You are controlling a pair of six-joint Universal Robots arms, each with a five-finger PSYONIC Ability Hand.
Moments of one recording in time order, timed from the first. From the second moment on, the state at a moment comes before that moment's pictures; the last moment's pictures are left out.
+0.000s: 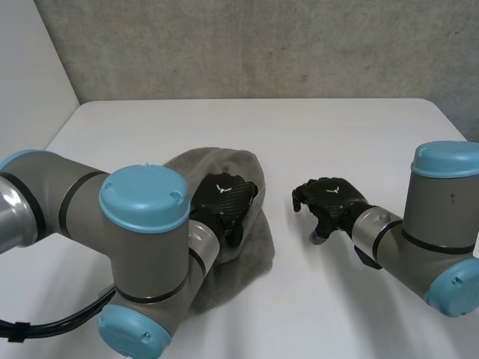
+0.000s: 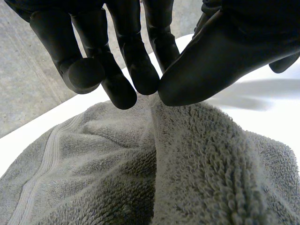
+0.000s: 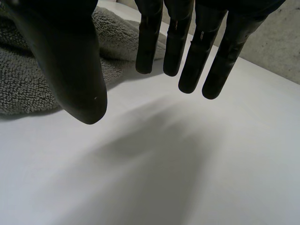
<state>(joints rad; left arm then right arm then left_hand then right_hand) 3.93 -2.10 -1.40 3.21 -1.70 3.28 1.97 -1.09 1.55 -0.02 1.30 2.90 1.57 1.68 1.84 1.80 1.71 0.59 0.58 0.58 0.57 0.39</state>
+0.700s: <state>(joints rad) 3.89 -2.09 -1.37 3.18 -1.74 3.21 1.83 -1.19 1.68 -0.11 1.17 2.77 1.57 1.59 1.61 1.58 1.62 0.71 0.72 0.71 0.71 0.51</state>
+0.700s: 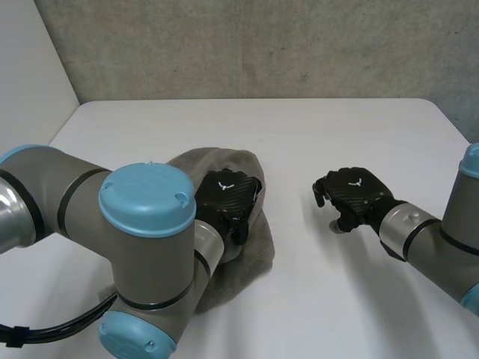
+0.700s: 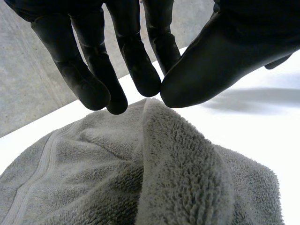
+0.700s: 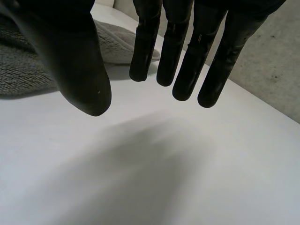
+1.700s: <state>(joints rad) 4.13 -1.64 -1.90 3.07 -1.74 3.21 1.99 -0.85 1.15 0.04 0.94 2.76 0.39 0.39 0.39 0.39 0.40 0.48 0.49 0.48 0.47 0.26</state>
